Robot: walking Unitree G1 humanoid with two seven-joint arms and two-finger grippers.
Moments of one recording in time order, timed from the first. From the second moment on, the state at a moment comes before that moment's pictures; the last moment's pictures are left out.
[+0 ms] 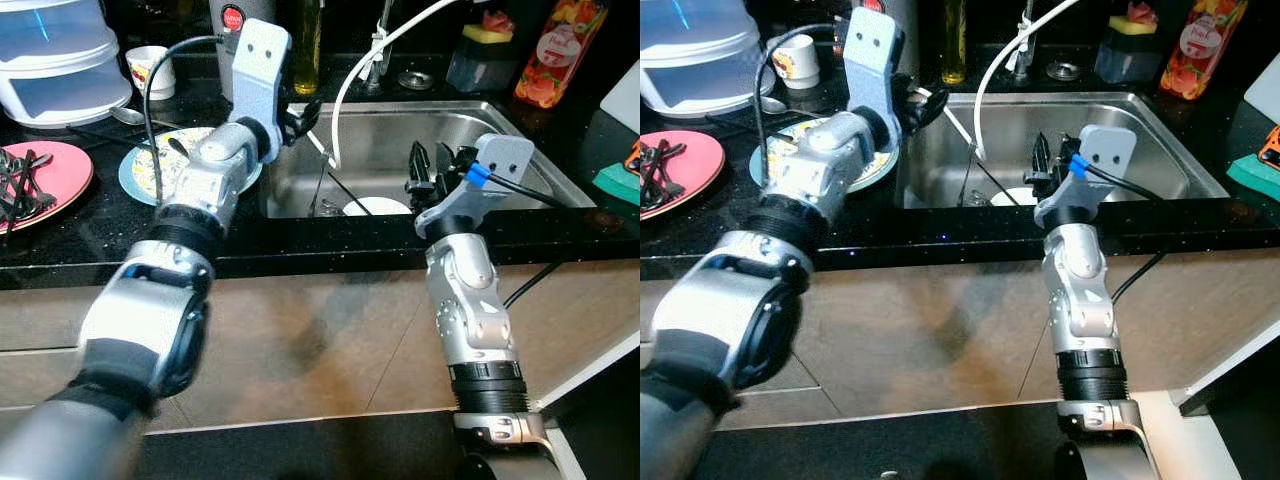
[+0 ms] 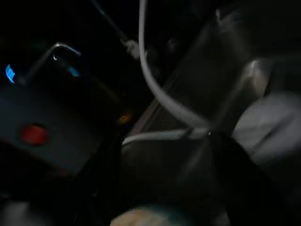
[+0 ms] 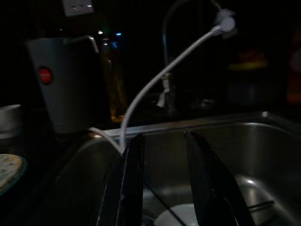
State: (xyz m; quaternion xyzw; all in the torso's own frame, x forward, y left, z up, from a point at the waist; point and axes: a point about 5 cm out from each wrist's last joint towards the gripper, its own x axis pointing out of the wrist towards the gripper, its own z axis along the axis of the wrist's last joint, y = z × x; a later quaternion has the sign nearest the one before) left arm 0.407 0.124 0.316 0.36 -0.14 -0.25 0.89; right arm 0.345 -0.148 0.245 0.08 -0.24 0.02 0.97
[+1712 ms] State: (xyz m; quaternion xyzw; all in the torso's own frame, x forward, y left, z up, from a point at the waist) left arm 0.401 0.235 0.255 0.47 0.04 -0.15 0.87; right arm 0.350 -0.143 0.245 0.08 -0.24 0.03 0.97
